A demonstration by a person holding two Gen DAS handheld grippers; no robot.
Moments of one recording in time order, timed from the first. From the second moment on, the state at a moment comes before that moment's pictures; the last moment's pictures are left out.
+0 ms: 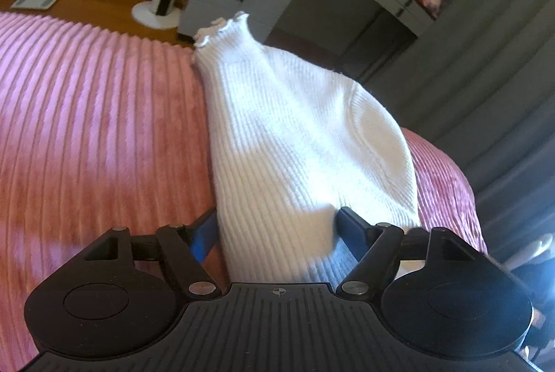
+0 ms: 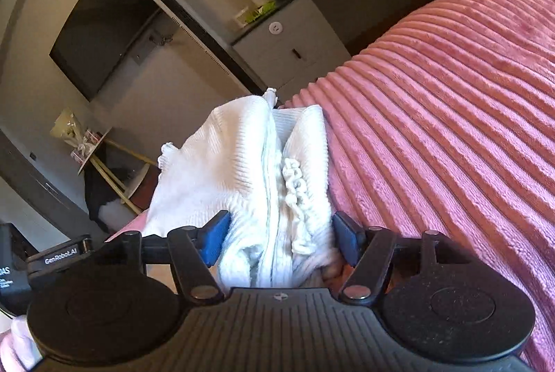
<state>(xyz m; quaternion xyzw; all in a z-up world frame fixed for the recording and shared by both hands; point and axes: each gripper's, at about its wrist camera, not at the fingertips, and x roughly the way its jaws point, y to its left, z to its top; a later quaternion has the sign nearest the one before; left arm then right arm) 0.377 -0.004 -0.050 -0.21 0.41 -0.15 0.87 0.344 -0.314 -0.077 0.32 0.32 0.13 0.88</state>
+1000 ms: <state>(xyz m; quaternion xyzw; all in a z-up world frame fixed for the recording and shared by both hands) 0.369 -0.013 -0.015 -0.18 0.36 -0.16 0.90 0.350 -0.292 -0.075 0.35 0.28 0.18 0.87</state>
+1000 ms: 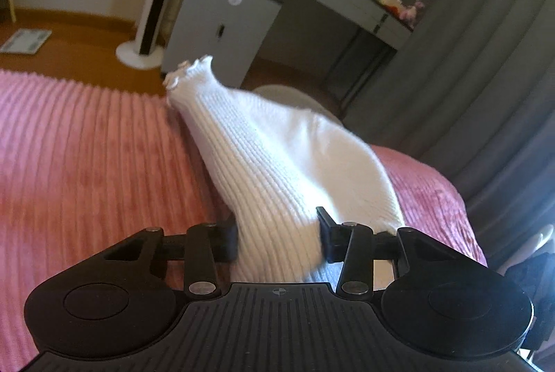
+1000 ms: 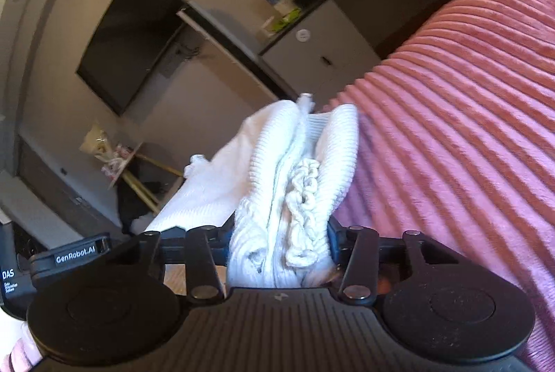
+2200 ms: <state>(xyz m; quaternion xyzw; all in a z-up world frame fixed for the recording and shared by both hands) 0.259 0.068 -0.009 -0.10 0.38 -0.03 0.92 0.305 -0.192 -0.068 0.27 0.36 0.29 0.84</state>
